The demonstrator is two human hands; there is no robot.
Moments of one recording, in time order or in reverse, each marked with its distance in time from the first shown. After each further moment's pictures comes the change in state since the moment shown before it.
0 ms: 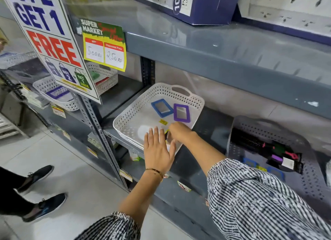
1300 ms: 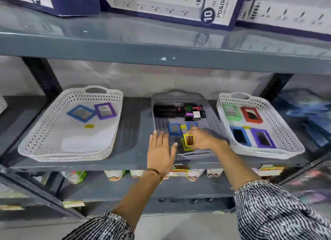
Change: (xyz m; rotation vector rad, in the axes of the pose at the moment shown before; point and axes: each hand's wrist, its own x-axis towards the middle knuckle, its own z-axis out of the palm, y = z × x) left_hand -0.096 0.131 0.024 -0.303 -0.305 0.637; right_hand -0.252 0.190 0.056 0.300 0.093 0.489
